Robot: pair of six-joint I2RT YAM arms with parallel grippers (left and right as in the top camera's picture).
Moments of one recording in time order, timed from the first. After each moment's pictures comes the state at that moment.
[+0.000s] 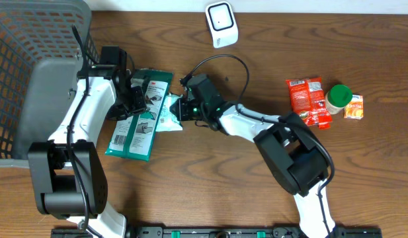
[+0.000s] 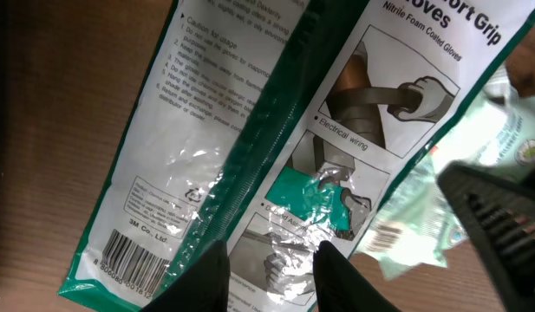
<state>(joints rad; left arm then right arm) -0.01 1.80 1.32 -0.97 0.10 -0.30 0.67 2.18 1.30 0.07 -0.38 0.65</state>
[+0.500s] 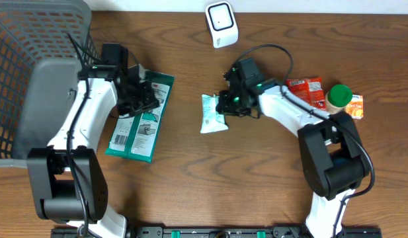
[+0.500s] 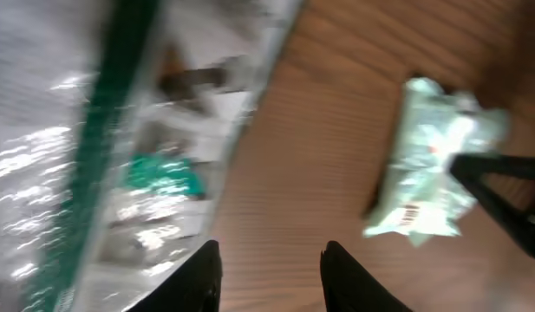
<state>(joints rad) -0.04 1.76 1.32 -0.92 0.39 -0.28 0.41 2.02 1.30 -0.46 -0.46 0.44</state>
